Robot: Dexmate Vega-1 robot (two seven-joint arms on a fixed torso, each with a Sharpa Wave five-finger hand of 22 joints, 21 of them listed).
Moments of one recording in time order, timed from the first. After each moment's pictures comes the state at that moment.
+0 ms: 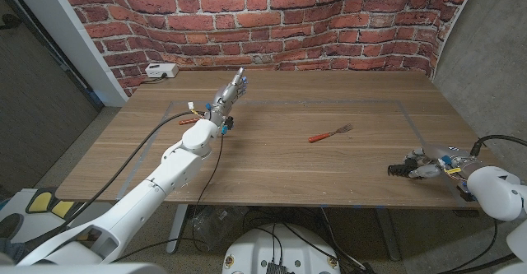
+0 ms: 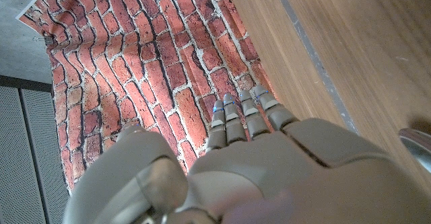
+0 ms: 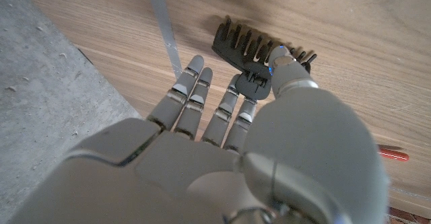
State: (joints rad) left arm 0.85 0.52 0.45 -1.57 -0.45 -0.12 0.21; left_hand 0.44 0.06 -0.09 0.09 0.24 0.27 0.07 0.20 0.18 0.31 0.01 0.21 0.19 0.24 0.03 0.19 0.18 0.21 0.04 0.20 0.18; right arm -1.88 -0.84 0.34 -2.32 -0.68 -0.50 0.33; right_hand 0.99 0.00 0.42 -0.15 0.22 0.63 -0.22 0.33 0.20 0.68 -0.20 0.28 0.18 0.52 -0.05 0.21 0.18 0.56 -0.05 0.29 0.19
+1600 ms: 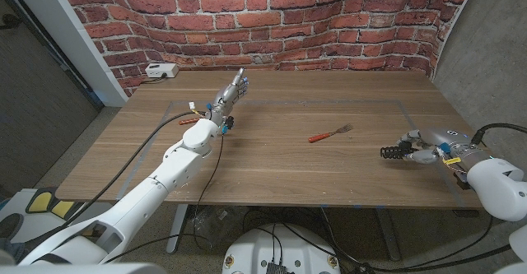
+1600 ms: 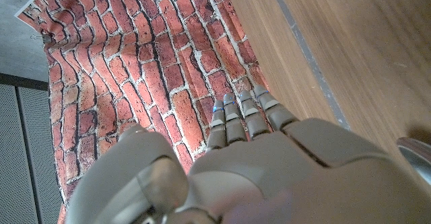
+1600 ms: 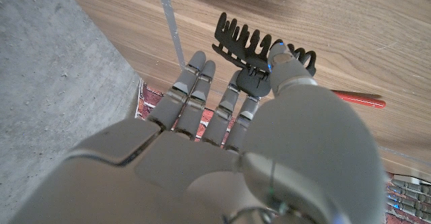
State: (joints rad) left arm 0.83 0.50 0.46 -1.51 -0.47 -0.15 0.17; left_hand 0.44 0.06 -0.09 0.09 0.23 0.28 0.07 0.20 0.18 0.31 0.01 0.21 0.19 0.24 0.03 0.19 0.18 0.21 0.04 0.20 0.18; right arm -1.88 -0.75 0.38 -2.42 -0.77 -0.42 0.28; right_hand 1.01 0.02 0.42 -0.14 0.19 0.70 -0.22 0.33 0.20 0.74 -0.19 0.29 0.18 0.62 -0.06 0.22 0.19 0.61 -0.05 0.32 0.20
